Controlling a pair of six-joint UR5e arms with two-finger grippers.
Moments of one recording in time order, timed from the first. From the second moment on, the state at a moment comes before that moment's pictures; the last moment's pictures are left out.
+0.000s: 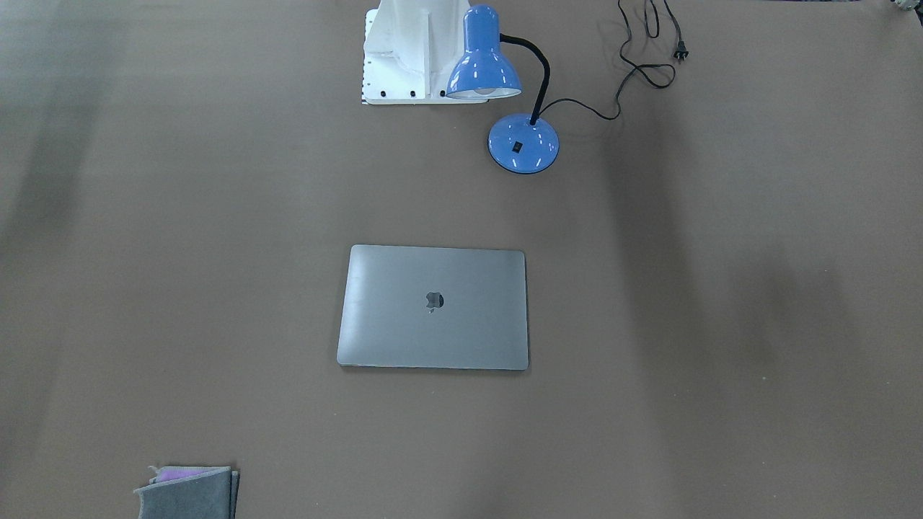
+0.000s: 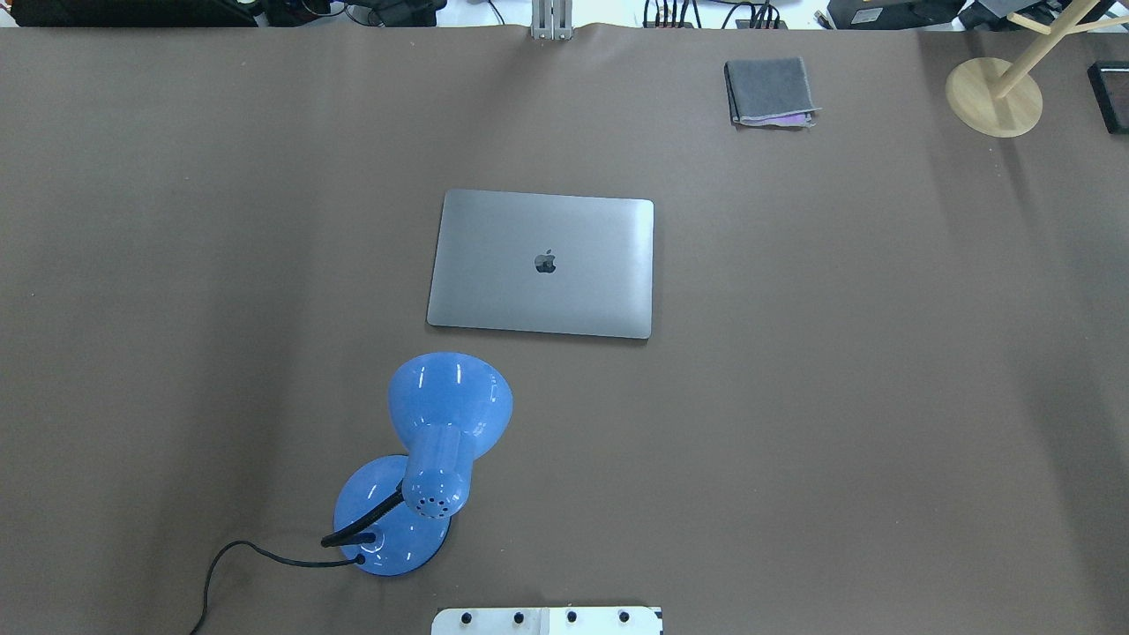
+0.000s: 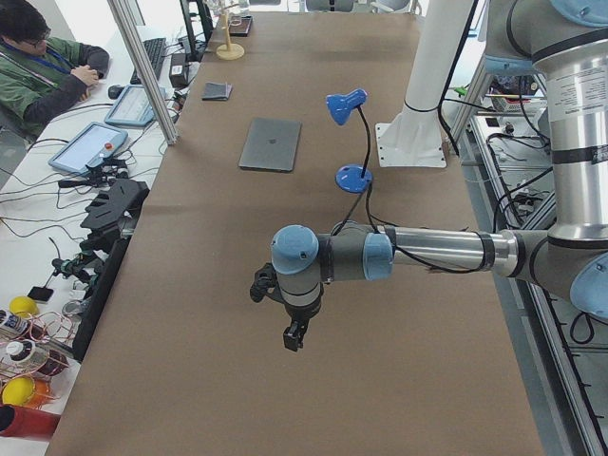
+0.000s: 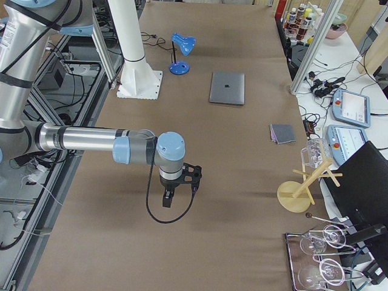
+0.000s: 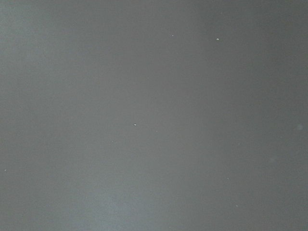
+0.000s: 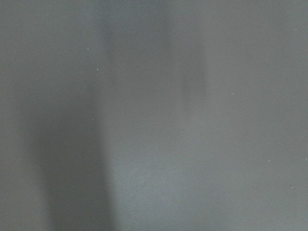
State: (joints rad) left arm -1.59 -1.37 -1.82 -1.44 -2.29 0.45; right arm 1.50 -1.99 1.97 -1.58 2.29 0.12
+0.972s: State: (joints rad) left arm -1.60 -1.37 -1.85 -1.44 -2.28 0.46; right arm 1.50 -1.99 1.97 -1.58 2.30 0.12
